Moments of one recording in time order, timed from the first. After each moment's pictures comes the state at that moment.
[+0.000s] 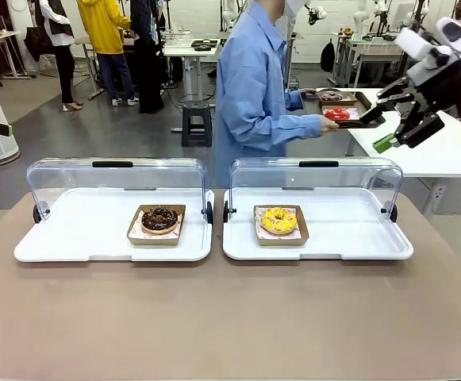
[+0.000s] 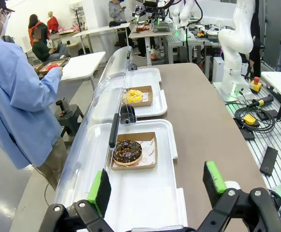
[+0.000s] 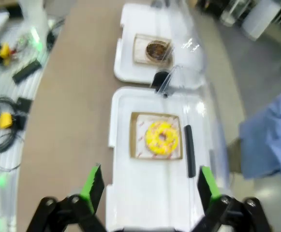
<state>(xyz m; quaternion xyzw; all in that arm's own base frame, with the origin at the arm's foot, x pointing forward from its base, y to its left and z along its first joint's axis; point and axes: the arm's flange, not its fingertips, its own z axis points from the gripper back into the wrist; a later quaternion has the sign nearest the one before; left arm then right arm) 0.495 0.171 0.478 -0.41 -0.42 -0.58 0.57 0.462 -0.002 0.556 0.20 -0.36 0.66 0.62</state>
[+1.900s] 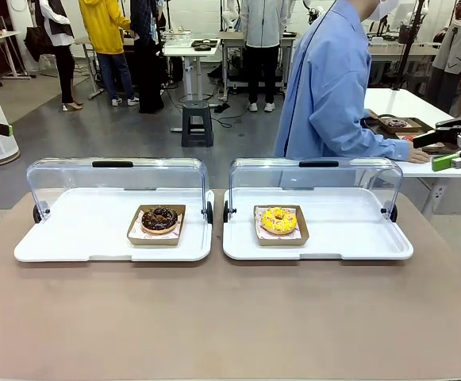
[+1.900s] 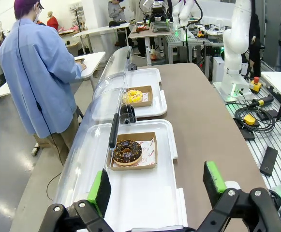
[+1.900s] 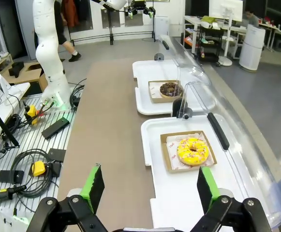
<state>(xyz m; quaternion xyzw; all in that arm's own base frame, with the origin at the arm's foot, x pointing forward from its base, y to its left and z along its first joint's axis) 0.495 0.170 0.478 -0.41 -0.42 -0.58 0.57 0.422 -0.107 0.494 0.37 -0.41 0.55 0.62</state>
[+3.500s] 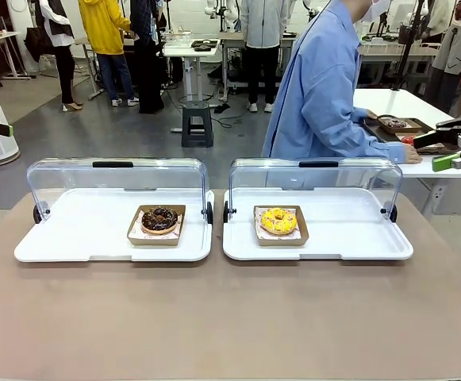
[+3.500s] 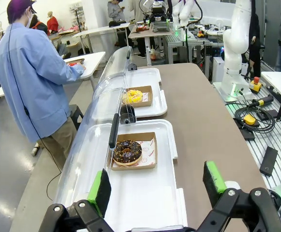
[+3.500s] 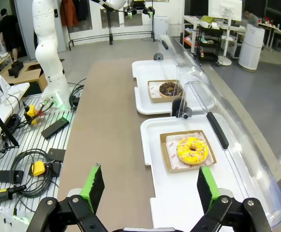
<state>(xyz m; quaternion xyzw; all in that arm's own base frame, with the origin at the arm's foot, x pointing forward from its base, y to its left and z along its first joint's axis) 0.495 0.170 0.478 -0.41 -0.42 -0.58 0.57 0.422 -0.108 0.494 0.37 -0.41 0.55 0.62</state>
